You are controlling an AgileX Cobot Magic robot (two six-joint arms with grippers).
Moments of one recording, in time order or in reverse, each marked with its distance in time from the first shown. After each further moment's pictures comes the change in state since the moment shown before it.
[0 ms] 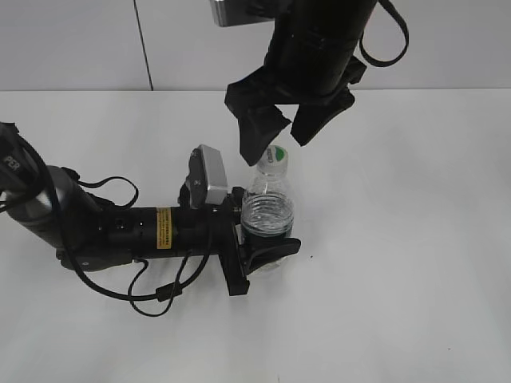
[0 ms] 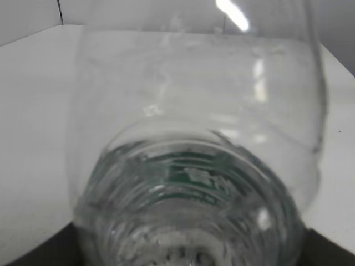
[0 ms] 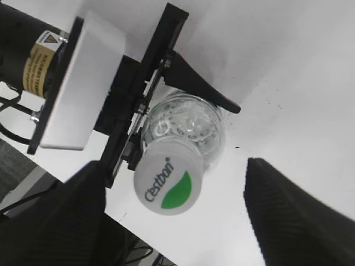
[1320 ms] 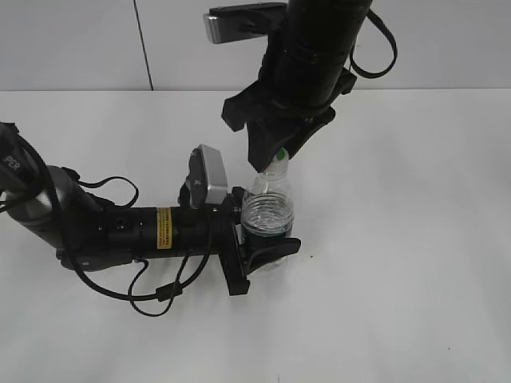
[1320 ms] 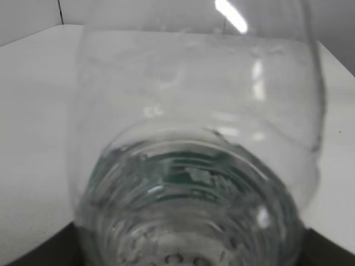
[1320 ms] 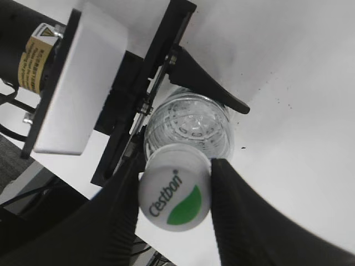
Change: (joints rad) left arm 0.000 0.000 0.000 -0.001 0.000 0.000; right arm 0.002 0.032 0.000 0.006 0.001 -0.024
